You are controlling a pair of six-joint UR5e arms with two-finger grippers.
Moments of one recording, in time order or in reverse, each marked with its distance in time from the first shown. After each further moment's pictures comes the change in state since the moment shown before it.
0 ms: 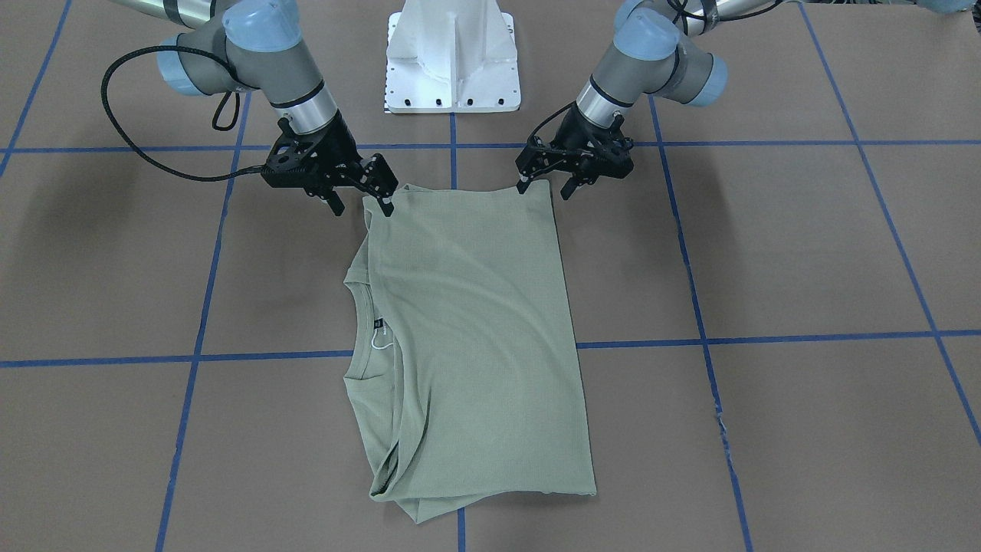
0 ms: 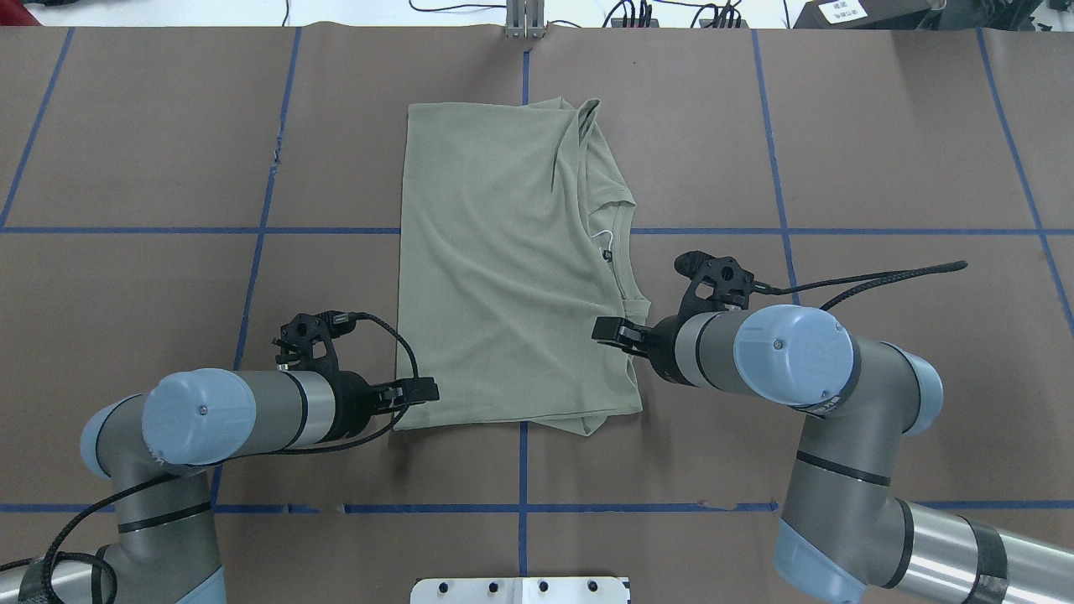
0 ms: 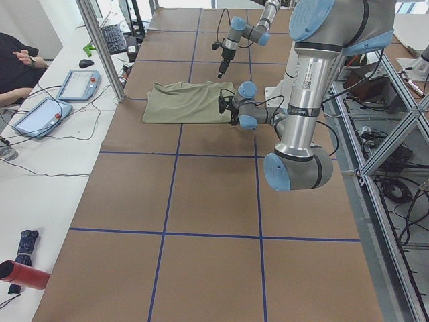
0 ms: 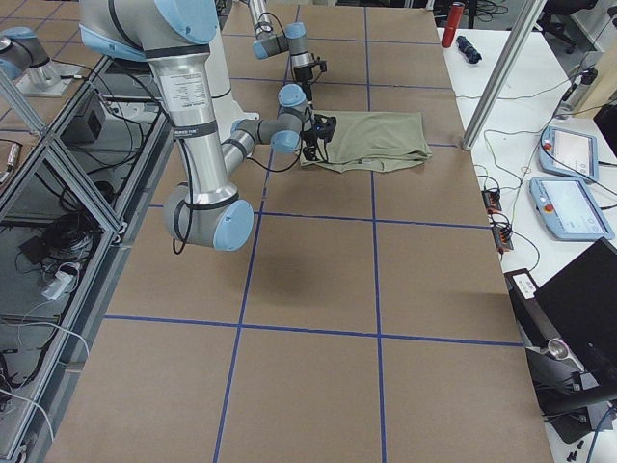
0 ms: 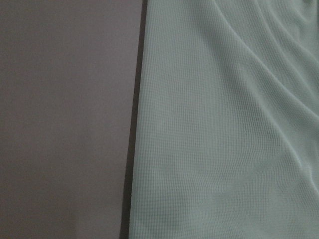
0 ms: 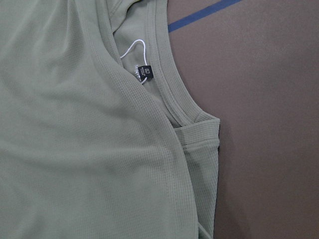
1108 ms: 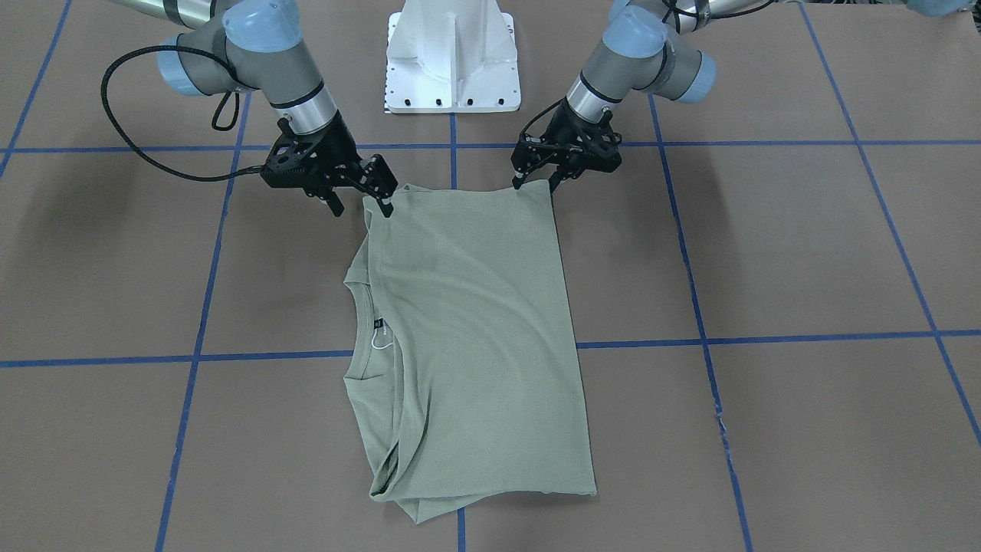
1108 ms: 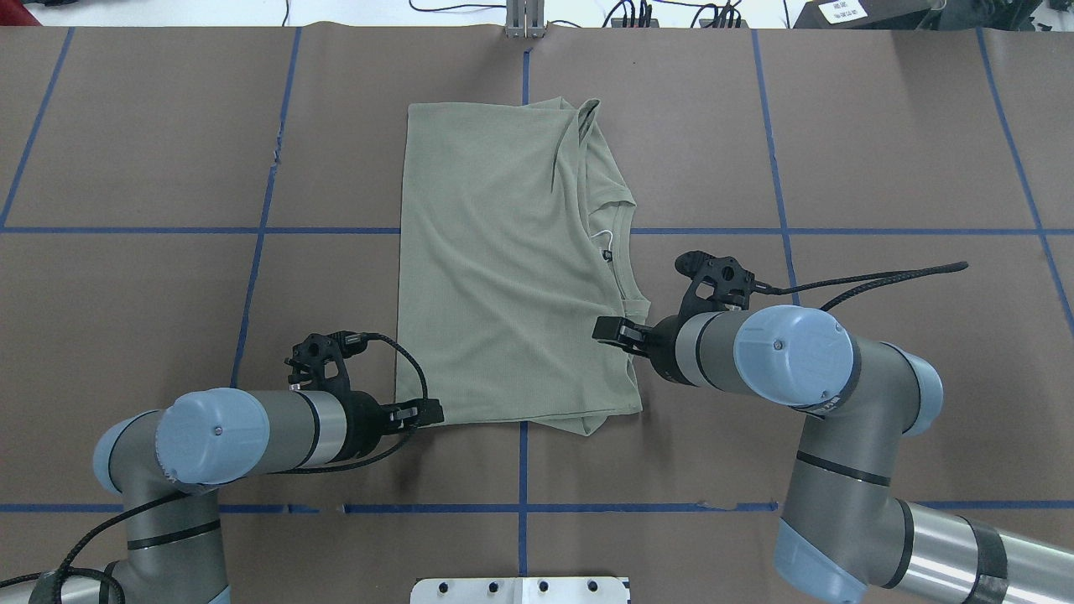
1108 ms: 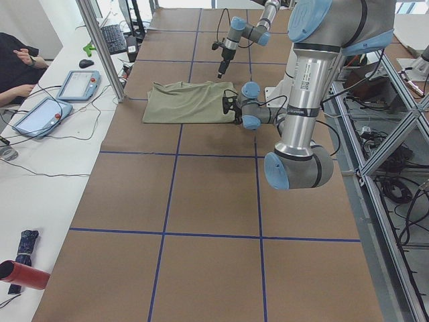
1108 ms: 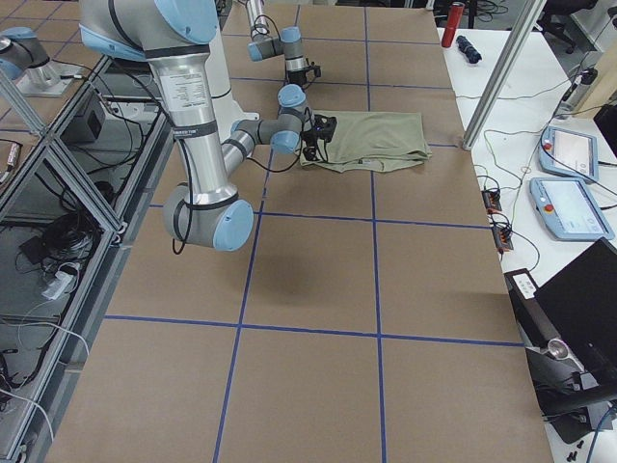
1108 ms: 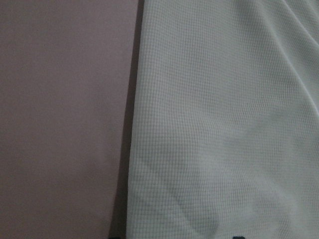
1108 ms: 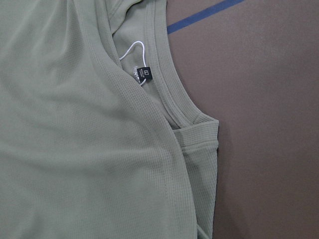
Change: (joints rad) left arm 0.032 -0.007 0.004 0.002 0.000 -0.018; right arm -0.001 -0.001 -0.002 0.000 -0.004 0.000
